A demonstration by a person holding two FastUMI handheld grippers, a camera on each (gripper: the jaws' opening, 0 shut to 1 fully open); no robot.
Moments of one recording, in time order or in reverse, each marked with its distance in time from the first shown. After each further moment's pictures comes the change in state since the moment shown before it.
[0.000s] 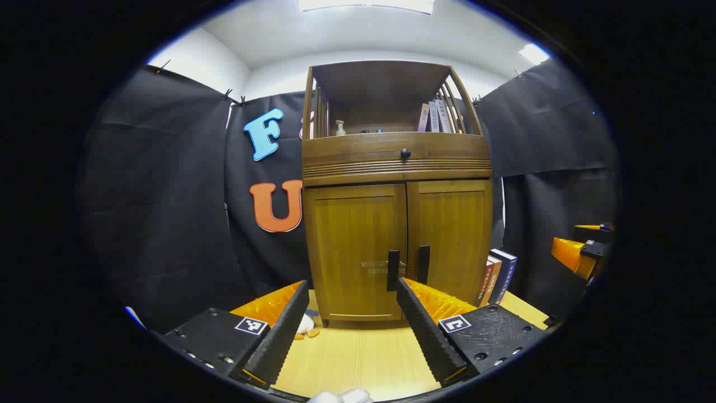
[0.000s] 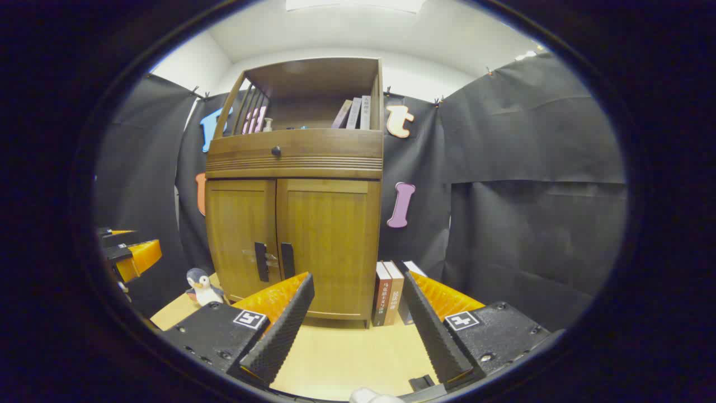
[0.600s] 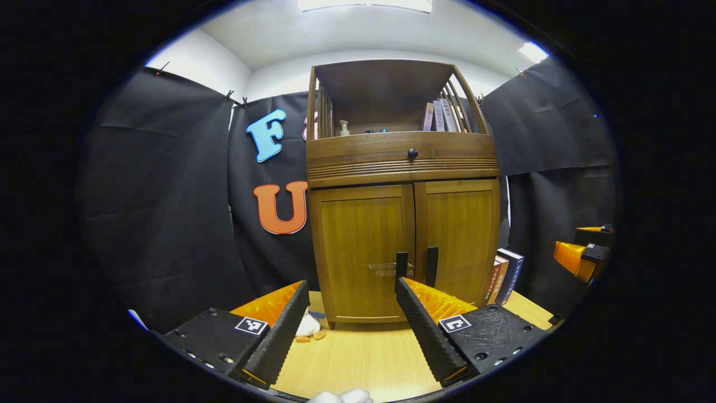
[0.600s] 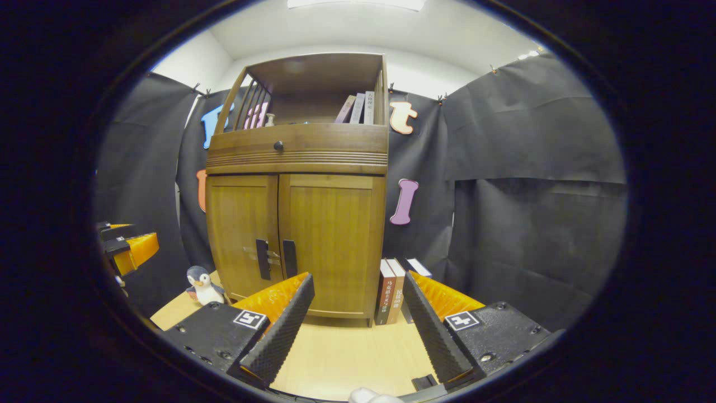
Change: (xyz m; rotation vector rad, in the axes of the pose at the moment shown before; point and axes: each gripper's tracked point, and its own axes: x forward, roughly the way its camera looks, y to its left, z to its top) left arm 0.009 0.014 0.005 0.008 -0.004 0.023; right arm 0.006 0.004 -0.004 -0.014 0.014 0.012
